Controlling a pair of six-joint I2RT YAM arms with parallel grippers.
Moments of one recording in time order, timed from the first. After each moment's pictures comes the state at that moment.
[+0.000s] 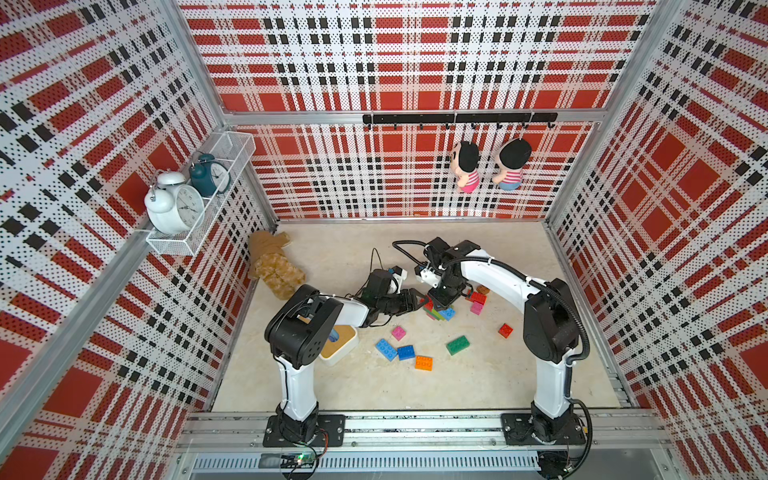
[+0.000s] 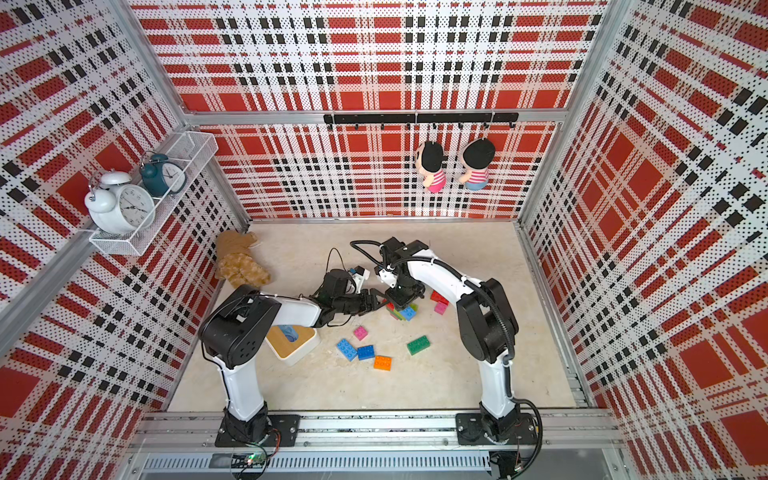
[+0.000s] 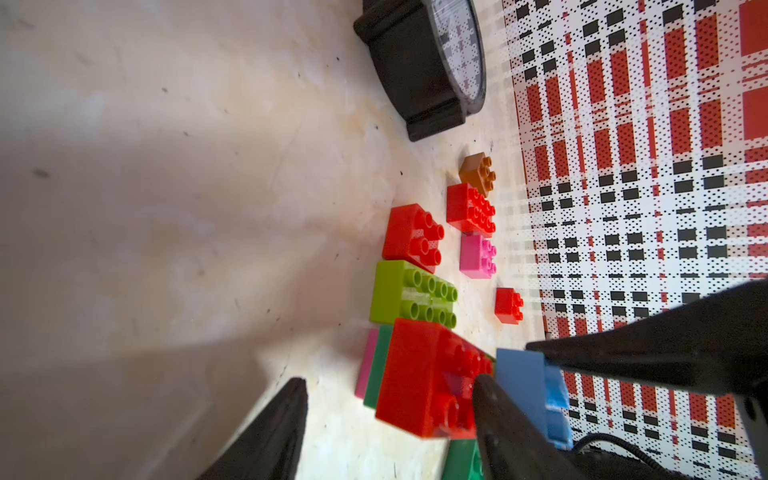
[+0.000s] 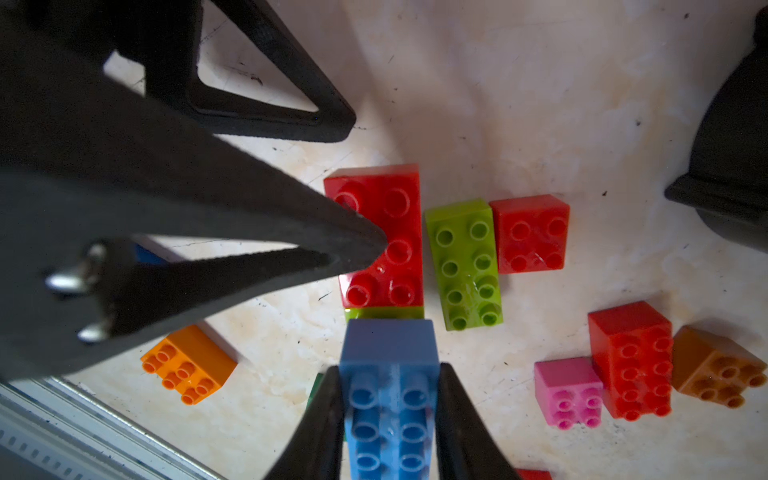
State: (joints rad) left arm -0.52 1.91 0.86 0.44 0.59 -0.76; right arm 0.62 1.98 1.66 -1.14 -0.08 -0.17
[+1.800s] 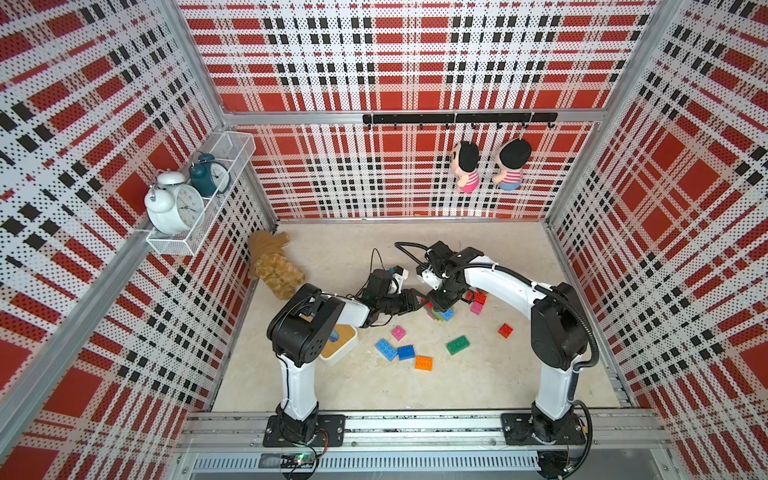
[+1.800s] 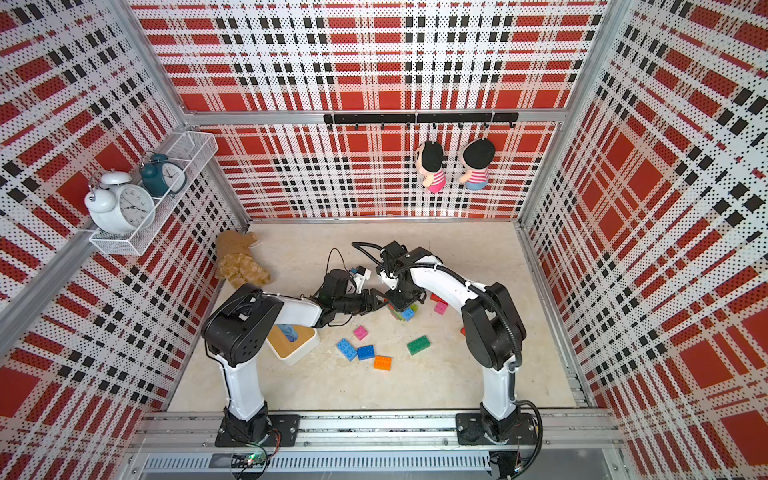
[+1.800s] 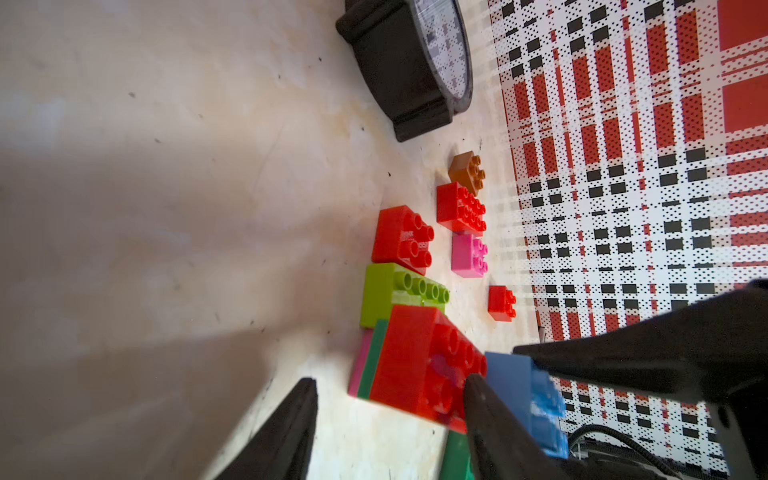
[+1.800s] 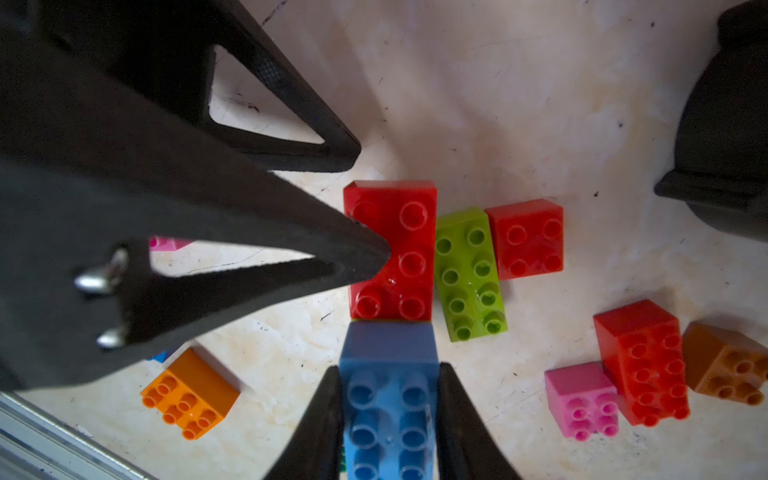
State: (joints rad) left arm -0.52 1.93 0.86 0.49 0.60 -0.76; right arm 0.61 1.94 1.53 -1.02 -0.07 -0.10
